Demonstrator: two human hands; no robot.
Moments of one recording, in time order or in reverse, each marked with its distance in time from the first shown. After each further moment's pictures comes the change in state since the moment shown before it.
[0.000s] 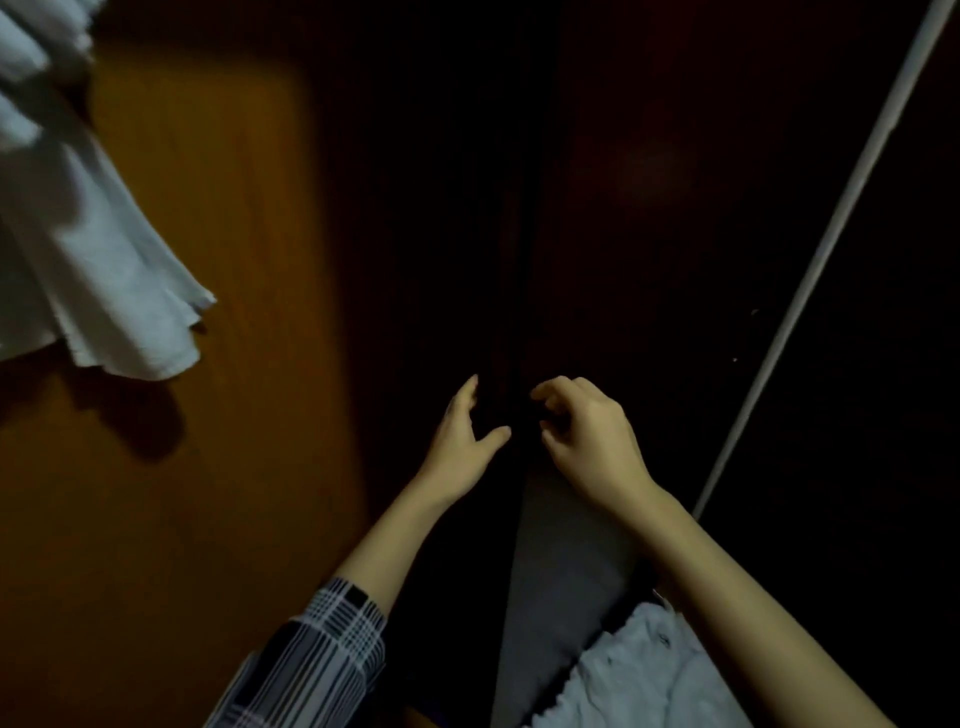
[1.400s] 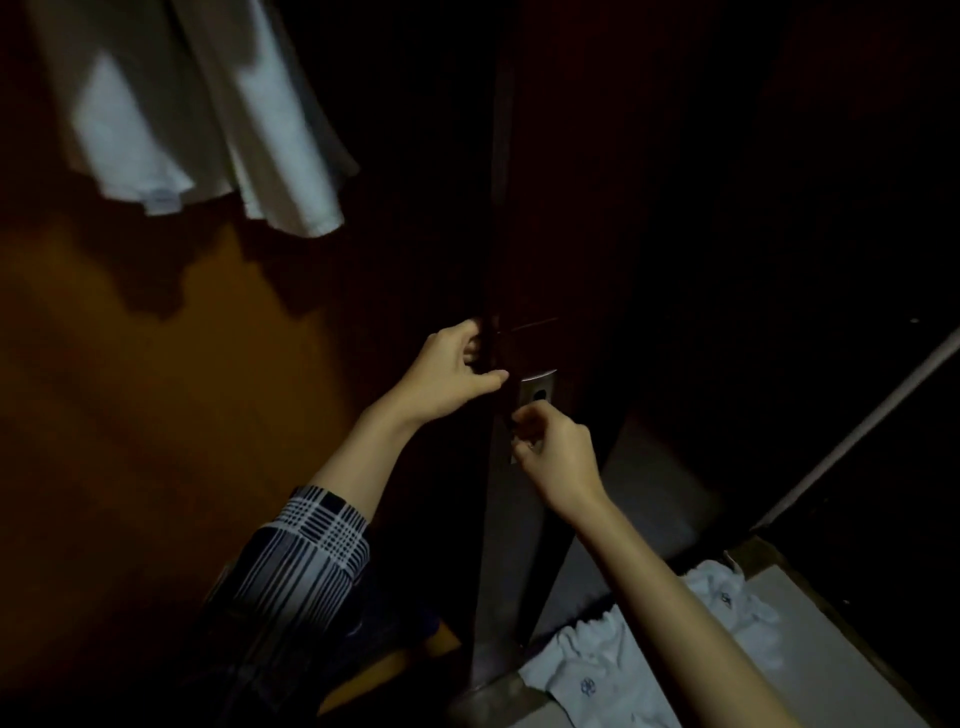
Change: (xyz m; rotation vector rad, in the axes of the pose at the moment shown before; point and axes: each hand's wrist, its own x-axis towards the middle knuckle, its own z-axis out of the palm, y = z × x) left_hand -0.074 -0.015 -0.094 0.031 0.018 0.050; right_hand -0.074 -0.057 0.118 0.299 -0.368 0.255
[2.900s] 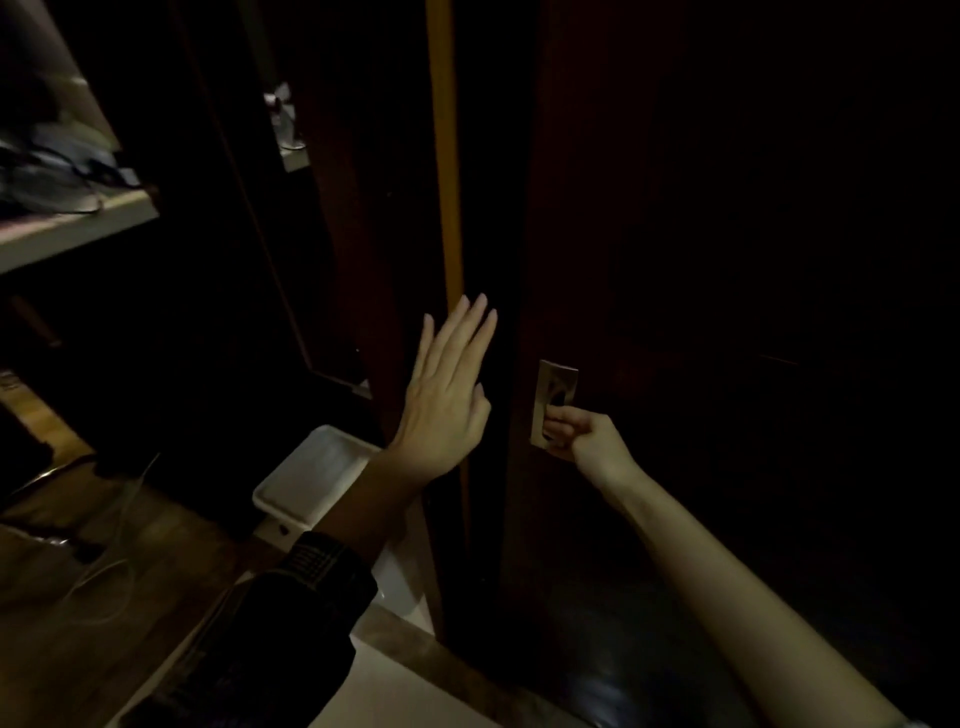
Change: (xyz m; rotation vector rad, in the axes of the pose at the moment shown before) left_hand -0.375 -0.010 -0.204 1.206 0.903 0.011; right_hand -0.115 -0.217 0.243 0.472 -0.986 -0.173
